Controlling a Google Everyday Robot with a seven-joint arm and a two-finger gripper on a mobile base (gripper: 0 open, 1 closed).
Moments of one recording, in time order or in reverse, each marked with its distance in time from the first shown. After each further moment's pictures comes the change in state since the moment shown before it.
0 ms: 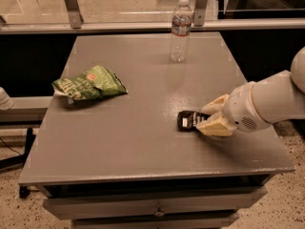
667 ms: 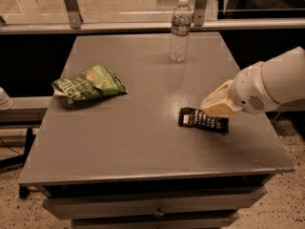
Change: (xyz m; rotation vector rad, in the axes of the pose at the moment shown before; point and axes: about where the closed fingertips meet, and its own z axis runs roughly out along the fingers) arm -0.026 -0.020 -0.027 0.002 -0.042 0.048
